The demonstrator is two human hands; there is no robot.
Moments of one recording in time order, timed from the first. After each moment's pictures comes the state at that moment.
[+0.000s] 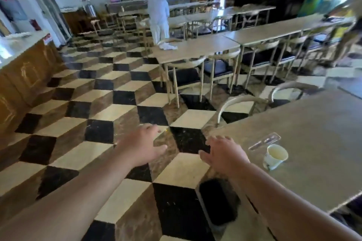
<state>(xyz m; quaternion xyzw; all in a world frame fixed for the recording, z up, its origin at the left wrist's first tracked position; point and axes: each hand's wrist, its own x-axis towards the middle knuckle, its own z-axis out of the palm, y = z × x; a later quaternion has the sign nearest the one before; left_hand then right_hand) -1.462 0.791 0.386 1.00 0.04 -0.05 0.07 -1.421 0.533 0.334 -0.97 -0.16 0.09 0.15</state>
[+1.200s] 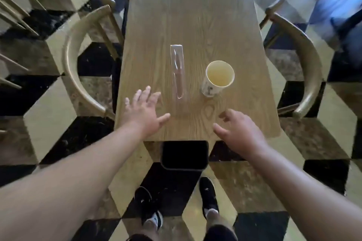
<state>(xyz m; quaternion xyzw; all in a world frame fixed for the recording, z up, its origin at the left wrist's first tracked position) -1.024 0.542 0.024 0.83 -0.50 -0.23 -0.04 -1.295 0.441 0.078 -0.78 0.54 0.08 0.30</state>
